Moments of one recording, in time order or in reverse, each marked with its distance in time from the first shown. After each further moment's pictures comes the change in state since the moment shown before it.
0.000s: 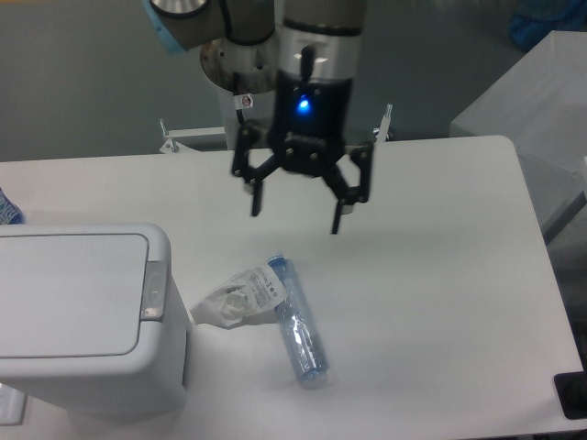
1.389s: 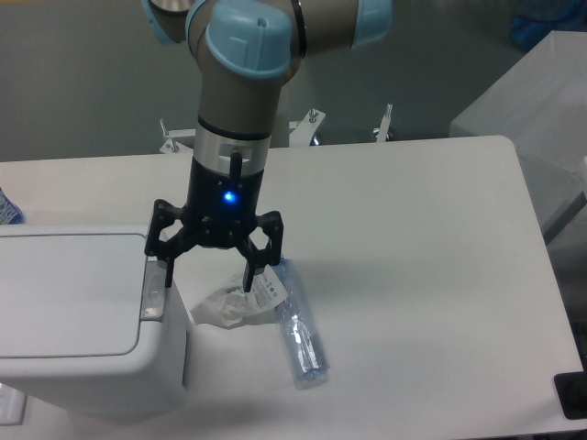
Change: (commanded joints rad) arm -0.108 -0.114 0.017 0.064 0.000 -0.269
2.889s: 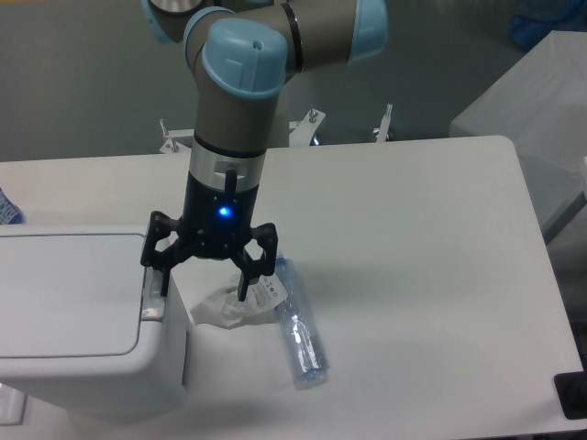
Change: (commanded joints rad) arm -0.008 -0.018 -0.002 0.002 0.000 0.002
